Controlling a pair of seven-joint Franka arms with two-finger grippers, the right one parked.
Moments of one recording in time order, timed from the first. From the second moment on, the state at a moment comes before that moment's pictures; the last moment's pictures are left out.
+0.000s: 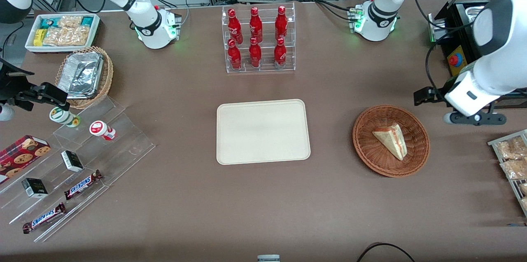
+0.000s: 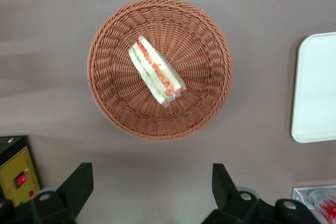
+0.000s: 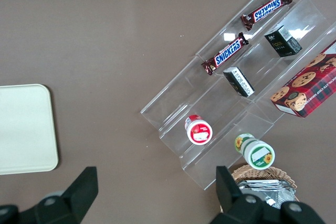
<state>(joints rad) -0.02 0.07 -0.04 -1.79 -0.02 1.72 -0.01</state>
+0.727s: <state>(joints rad) -0.02 0.19 -0.04 -1.98 -0.02 2.07 -0.04</state>
